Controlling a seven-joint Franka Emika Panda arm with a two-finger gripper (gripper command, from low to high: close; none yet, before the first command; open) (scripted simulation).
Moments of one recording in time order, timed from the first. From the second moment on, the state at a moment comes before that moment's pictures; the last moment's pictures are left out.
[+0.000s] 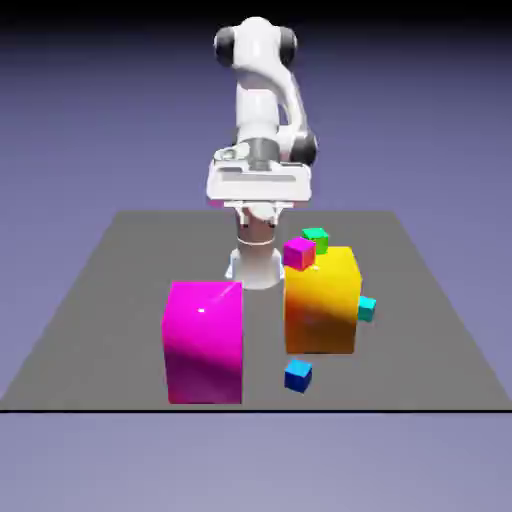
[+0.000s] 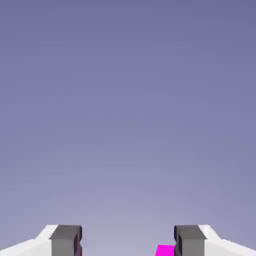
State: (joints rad) arm 0.05 -0.54 0.00 -2.80 0.01 2.98 0.69
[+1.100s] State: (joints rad) arm 0.44 0.05 0.61 -2.70 -0.84 2.38 0.39
